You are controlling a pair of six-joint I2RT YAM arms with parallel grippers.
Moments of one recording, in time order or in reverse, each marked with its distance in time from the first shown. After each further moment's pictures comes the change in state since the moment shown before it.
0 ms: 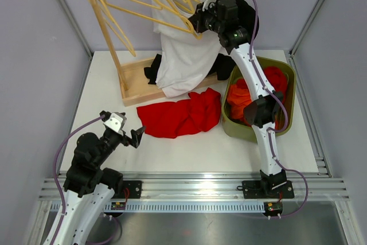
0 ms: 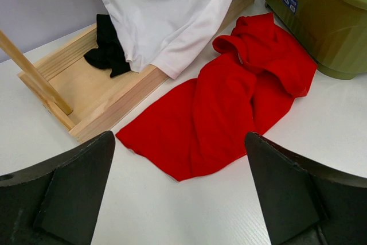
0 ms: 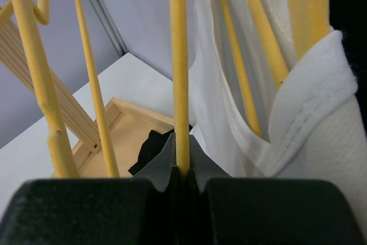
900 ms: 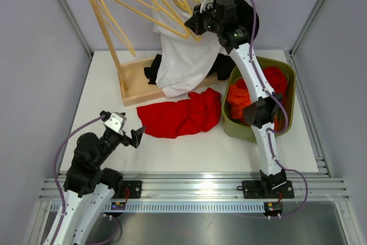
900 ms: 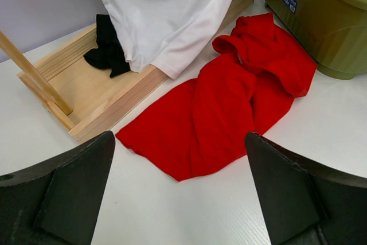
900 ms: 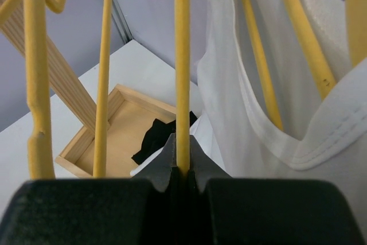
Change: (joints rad) left arm 0.000 0.000 0.000 0.000 0.001 0.000; right arm 0.022 -0.002 0.048 -0.109 -0.016 -0.060
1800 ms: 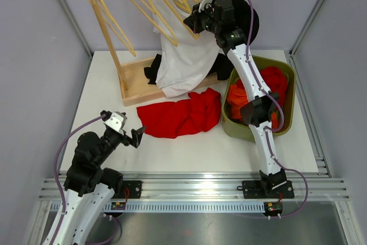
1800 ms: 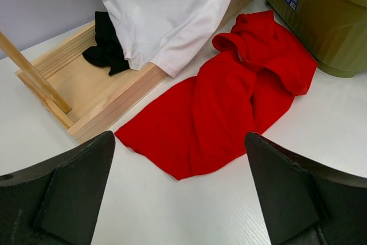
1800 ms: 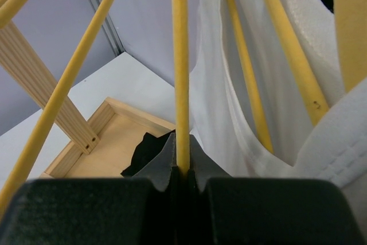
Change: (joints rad) left arm 0.000 0.011 0.000 0.000 0.000 0.000; right arm 0.000 0.064 0.051 0.083 0.026 0.008
